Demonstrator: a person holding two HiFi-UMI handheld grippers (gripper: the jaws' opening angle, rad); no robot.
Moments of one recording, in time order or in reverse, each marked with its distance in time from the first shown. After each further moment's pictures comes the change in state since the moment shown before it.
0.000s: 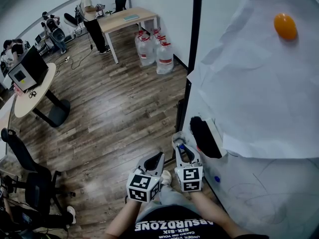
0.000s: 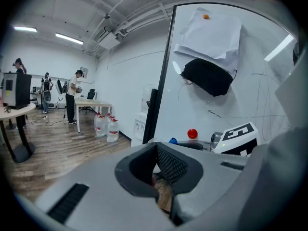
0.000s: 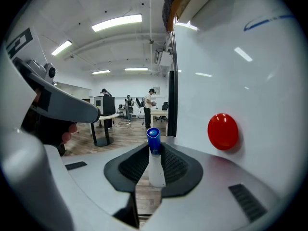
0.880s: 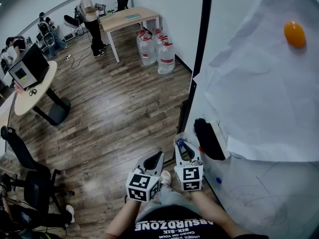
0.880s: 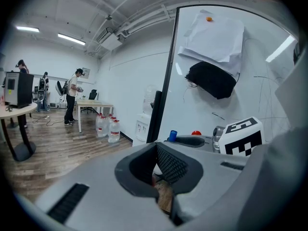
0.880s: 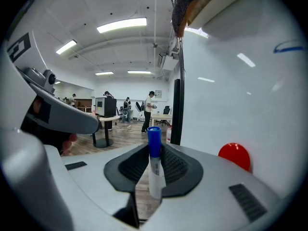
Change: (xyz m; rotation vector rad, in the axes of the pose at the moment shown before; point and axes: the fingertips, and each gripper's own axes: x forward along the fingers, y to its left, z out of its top) left arm -0.003 0.013 0.004 -0.012 -0.011 0.014; right arm 0.006 0.008 0.025 -0.038 -0.044 0.009
